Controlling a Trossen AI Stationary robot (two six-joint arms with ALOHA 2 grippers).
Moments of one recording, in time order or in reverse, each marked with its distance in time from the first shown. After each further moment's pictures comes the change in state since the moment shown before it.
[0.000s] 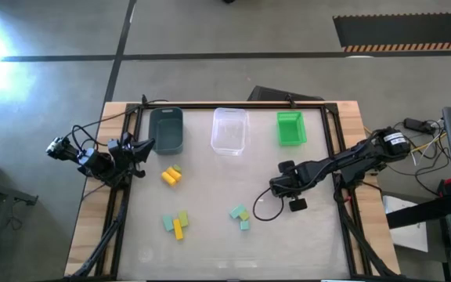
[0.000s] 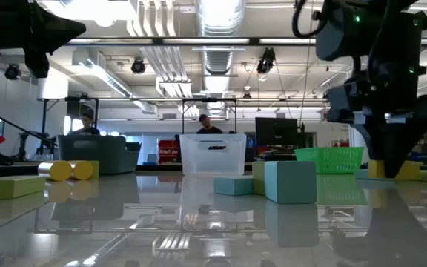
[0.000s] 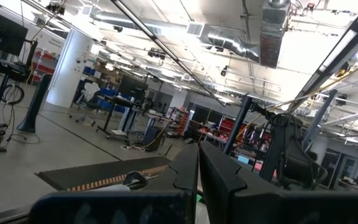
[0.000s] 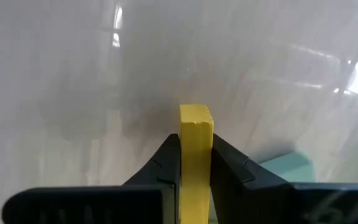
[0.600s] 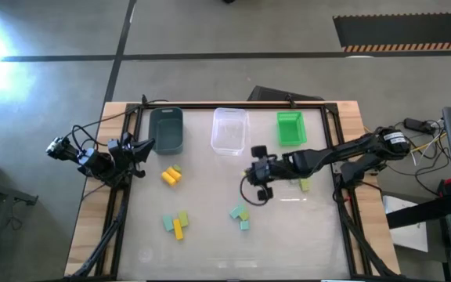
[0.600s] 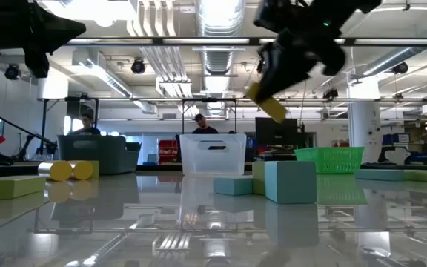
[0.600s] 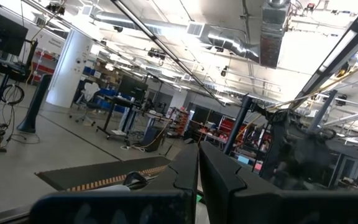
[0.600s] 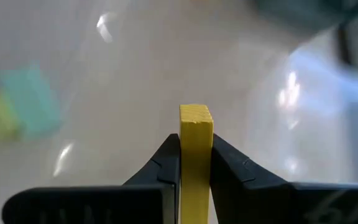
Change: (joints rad) left arm 0.000 -0.001 0.000 0.001 0.000 0.000; right arm -0.096 -0.004 0.216 0.439 0.164 -0.241
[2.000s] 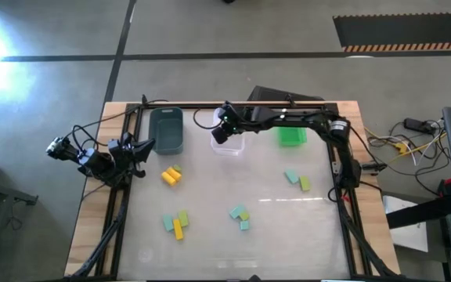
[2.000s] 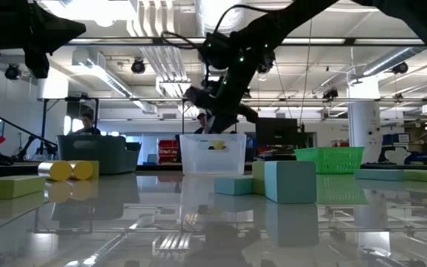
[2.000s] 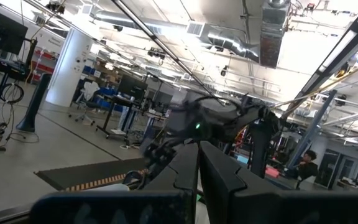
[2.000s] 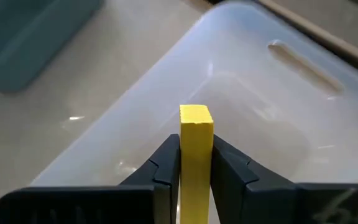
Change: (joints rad) left arm 0.000 0.000 -0.002 -0.001 0.001 -0.007; right arm -0.468 0.546 0.615 -0.179 -0.060 0.735
